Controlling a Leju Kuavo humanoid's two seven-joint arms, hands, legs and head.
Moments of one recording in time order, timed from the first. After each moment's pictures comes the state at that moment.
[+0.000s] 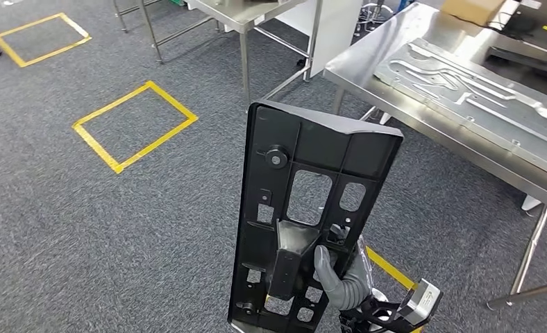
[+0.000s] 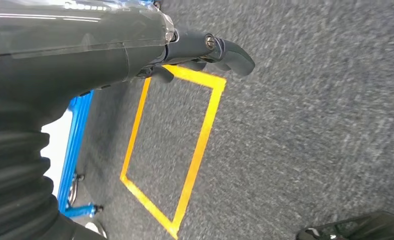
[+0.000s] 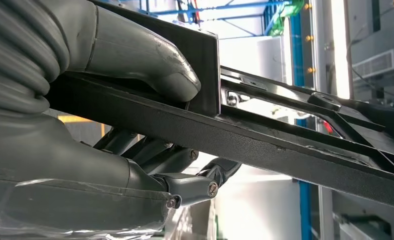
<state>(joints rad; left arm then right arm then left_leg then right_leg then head) -0.08 -0.16 0.96 -0.20 -1.40 0.31 0.00 0.16 0.19 0.17 -1.81 -0.04 0.39 -0.62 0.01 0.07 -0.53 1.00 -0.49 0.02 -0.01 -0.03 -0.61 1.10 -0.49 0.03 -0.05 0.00</state>
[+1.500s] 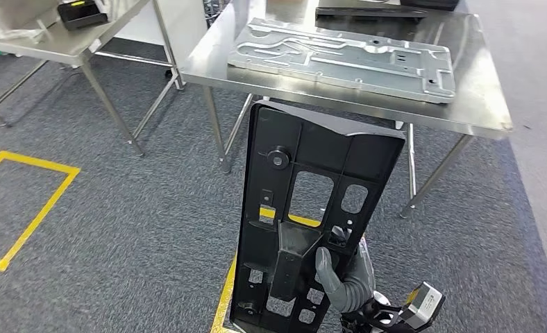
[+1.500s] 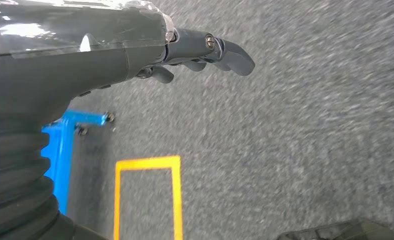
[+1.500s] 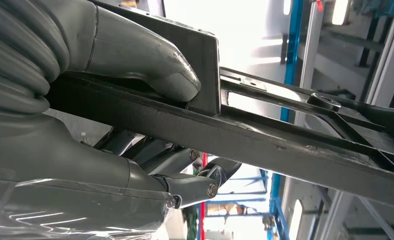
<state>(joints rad) -0.09 -0.16 0.95 -0.20 -1.40 0.35 -0.02 0.18 0.19 0.18 -1.82 -0.03 0.37 -0.62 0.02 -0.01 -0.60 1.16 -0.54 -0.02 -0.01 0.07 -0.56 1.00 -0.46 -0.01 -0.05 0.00</state>
